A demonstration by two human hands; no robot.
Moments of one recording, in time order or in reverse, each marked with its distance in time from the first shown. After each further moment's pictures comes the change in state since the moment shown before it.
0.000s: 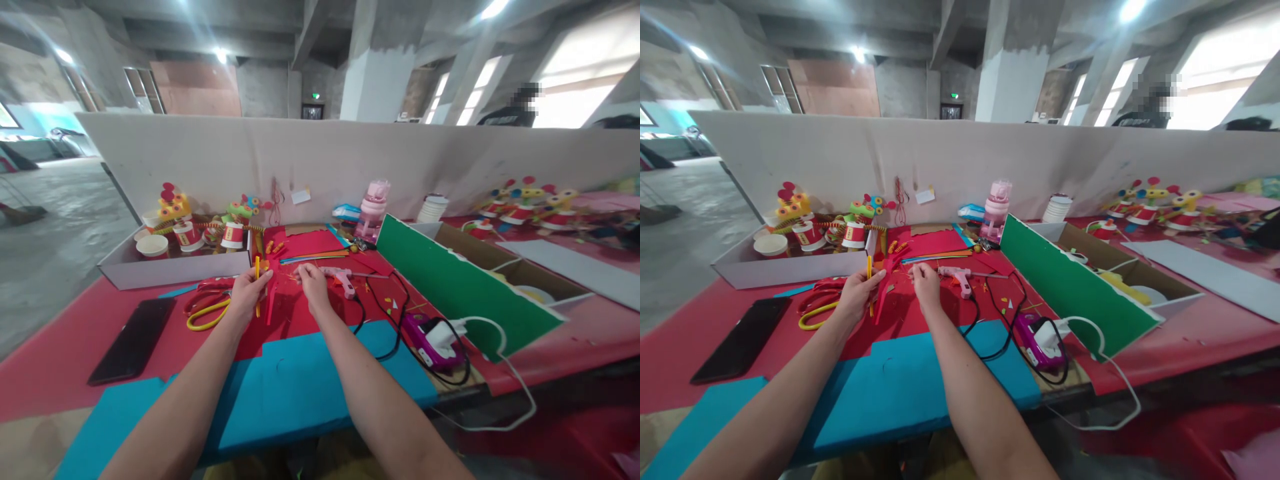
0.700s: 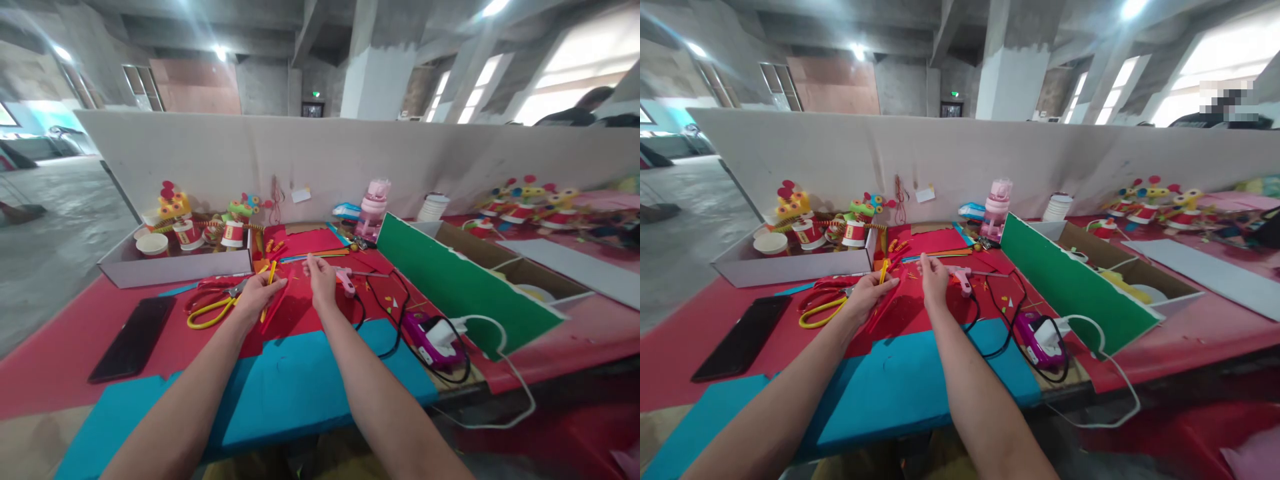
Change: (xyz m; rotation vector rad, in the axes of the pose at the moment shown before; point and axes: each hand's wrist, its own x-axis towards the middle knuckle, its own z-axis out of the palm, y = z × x) left_hand -0.008 -0.002 0.010 0.138 -0.184 -0.055; right_hand -0.002 -0.024 -0.004 0.211 0.190 0.016
